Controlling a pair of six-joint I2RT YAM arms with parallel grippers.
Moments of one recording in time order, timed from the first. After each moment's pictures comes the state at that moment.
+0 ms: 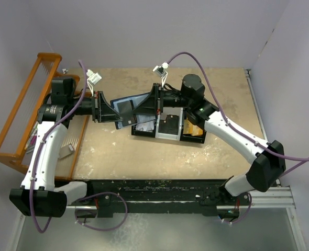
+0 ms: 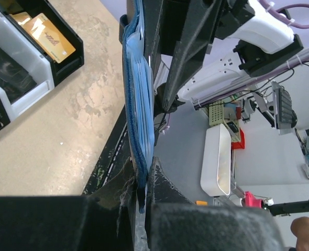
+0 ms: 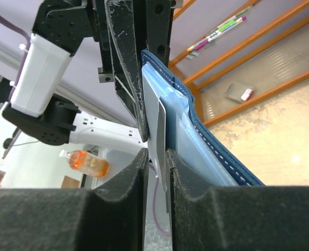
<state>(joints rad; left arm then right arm) -0.04 1.17 1.32 -0.81 1.32 -0.17 0.69 1.48 1.30 0.20 -0.83 0.76</state>
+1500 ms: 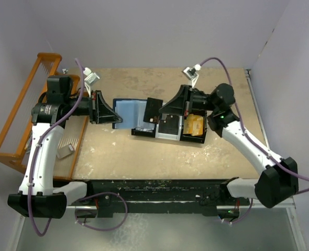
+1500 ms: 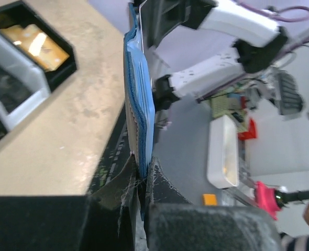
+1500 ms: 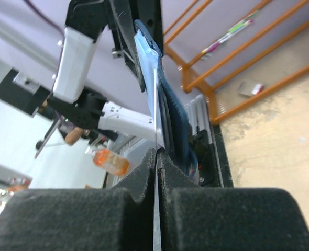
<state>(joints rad) -0.04 1.15 1.41 -0.93 1.40 -0.07 0.48 1.32 1.03 0.61 -1.07 1.09</state>
